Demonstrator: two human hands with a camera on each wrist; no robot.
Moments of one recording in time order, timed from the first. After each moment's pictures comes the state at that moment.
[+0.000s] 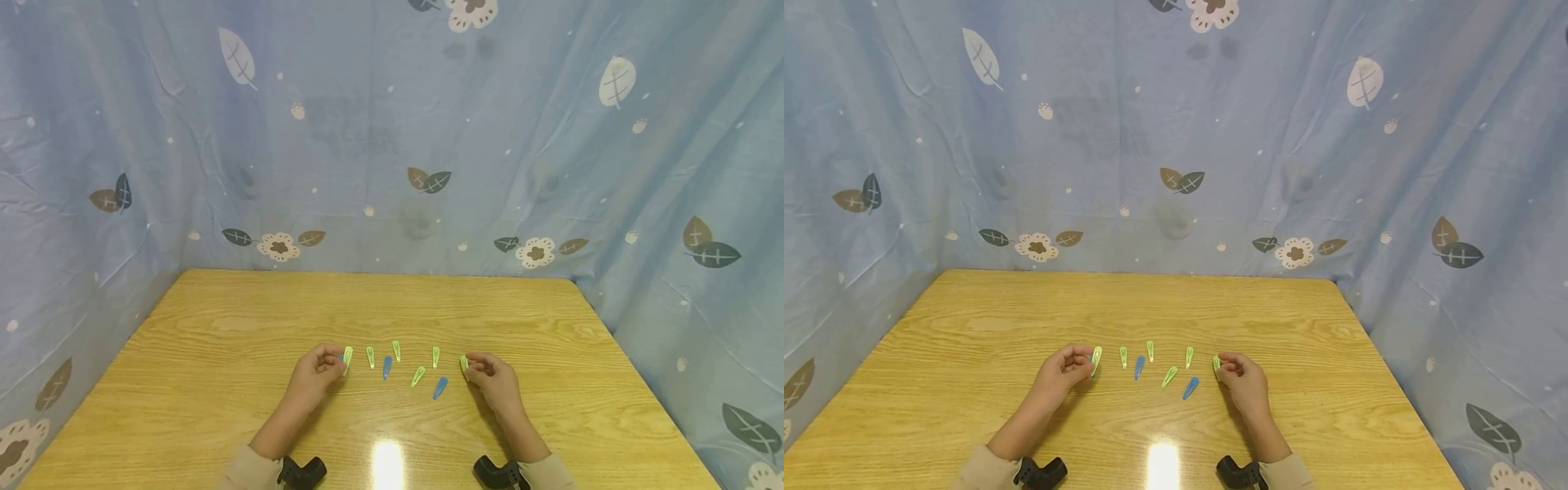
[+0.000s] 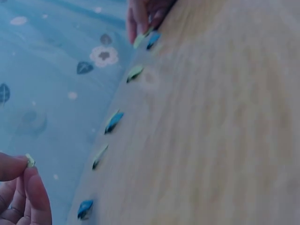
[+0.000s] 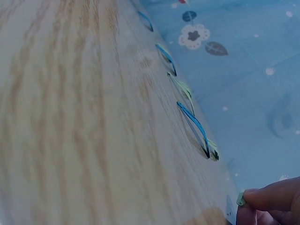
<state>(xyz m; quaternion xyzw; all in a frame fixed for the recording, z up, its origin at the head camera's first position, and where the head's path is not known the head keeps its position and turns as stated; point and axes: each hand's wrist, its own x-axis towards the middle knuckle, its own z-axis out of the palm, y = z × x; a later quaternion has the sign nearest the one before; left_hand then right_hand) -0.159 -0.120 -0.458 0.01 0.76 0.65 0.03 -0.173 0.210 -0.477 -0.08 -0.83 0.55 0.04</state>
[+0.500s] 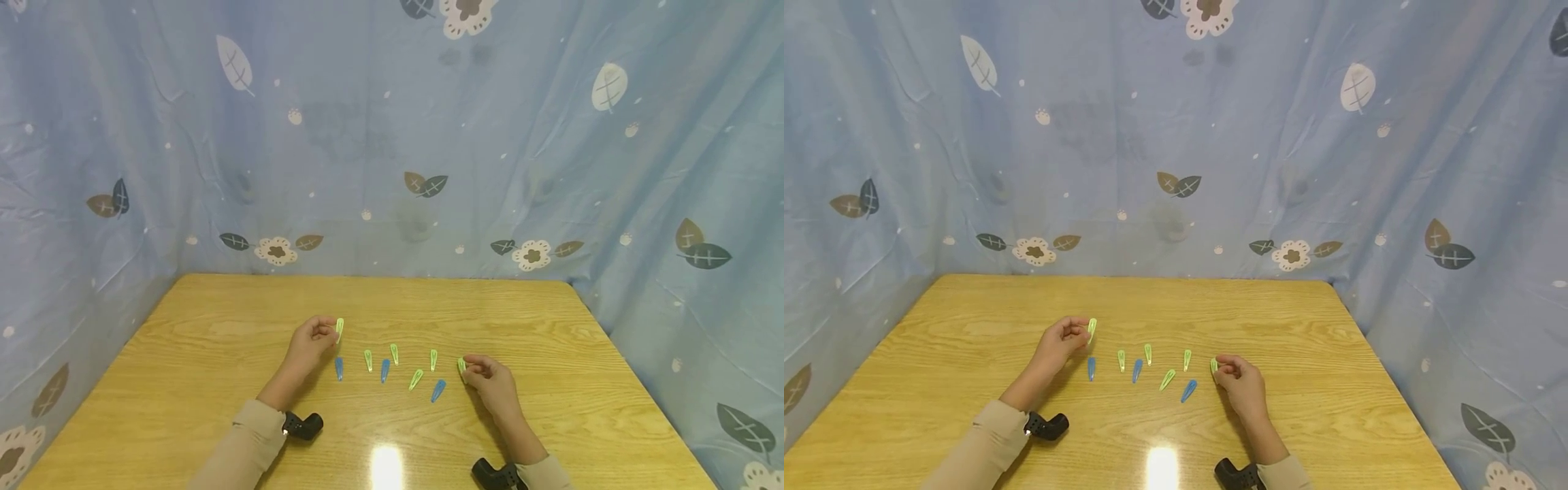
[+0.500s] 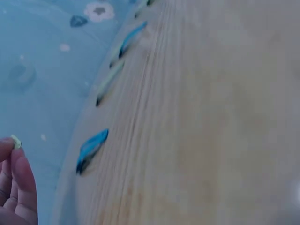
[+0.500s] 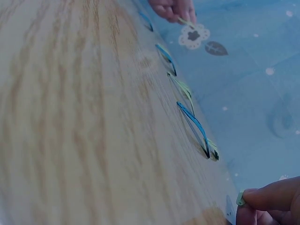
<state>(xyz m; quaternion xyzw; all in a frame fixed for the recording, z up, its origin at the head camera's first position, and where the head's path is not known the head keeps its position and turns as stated) -0.222 -0.135 -0.461 0.01 0.78 0.63 -0.01 -0.172 0.212 -0.479 -0.08 -0.83 0.56 0.04</state>
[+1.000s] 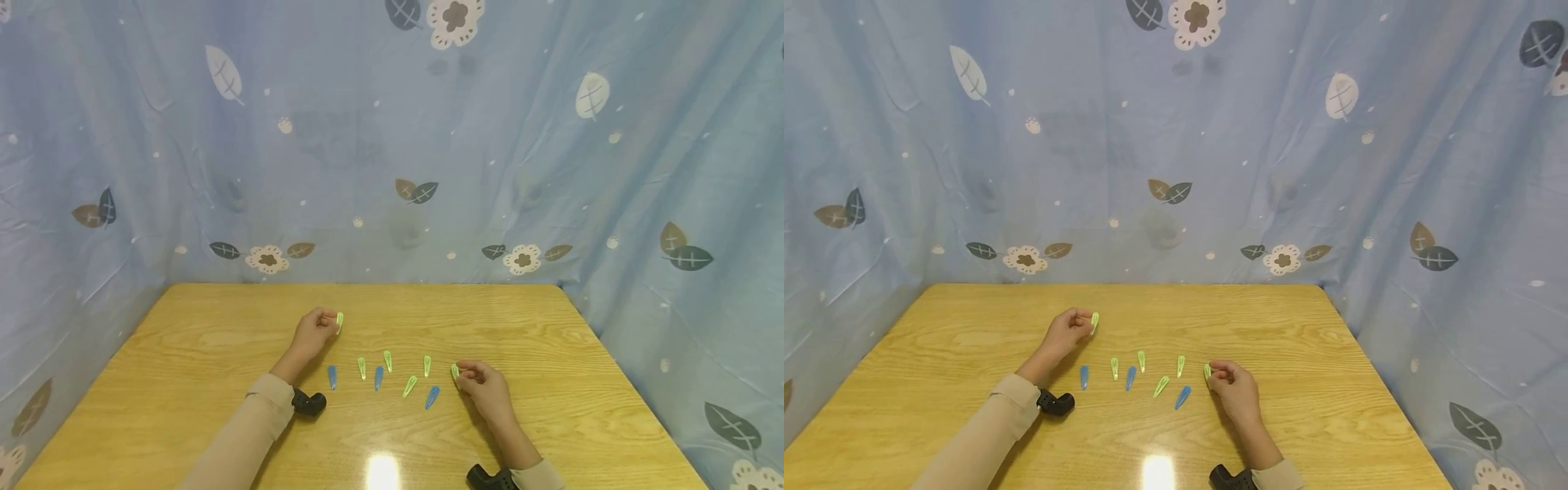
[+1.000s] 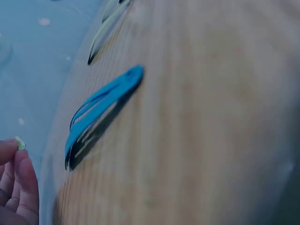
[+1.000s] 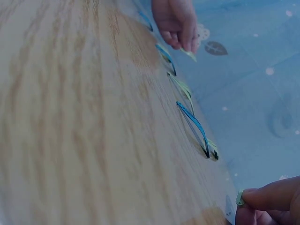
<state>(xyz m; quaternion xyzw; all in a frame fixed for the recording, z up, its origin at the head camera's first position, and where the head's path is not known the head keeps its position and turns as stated) -0.274 -0.129 -0.471 0.03 0.82 0.57 0.00 -0.173 0.210 -0.483 -0.08 -0.83 0.56 0.05</state>
